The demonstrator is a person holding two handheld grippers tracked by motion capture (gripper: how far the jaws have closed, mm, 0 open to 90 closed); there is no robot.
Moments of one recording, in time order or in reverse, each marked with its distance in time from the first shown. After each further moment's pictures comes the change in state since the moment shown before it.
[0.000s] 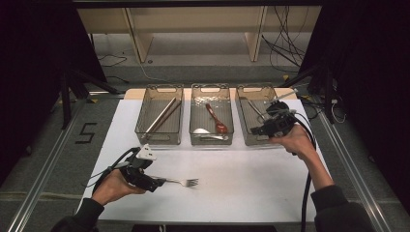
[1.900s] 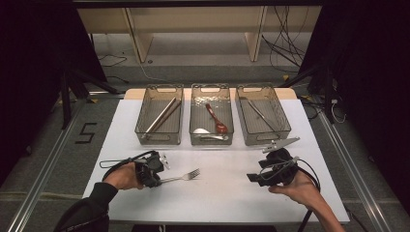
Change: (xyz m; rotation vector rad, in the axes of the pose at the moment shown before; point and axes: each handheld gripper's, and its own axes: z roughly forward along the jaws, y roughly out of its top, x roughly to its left) left arm 0.005 0.012 0.045 0.365 -0.104 0.292; right arm 0.069 -0.096 -0.011 0.005 0.133 -0.114
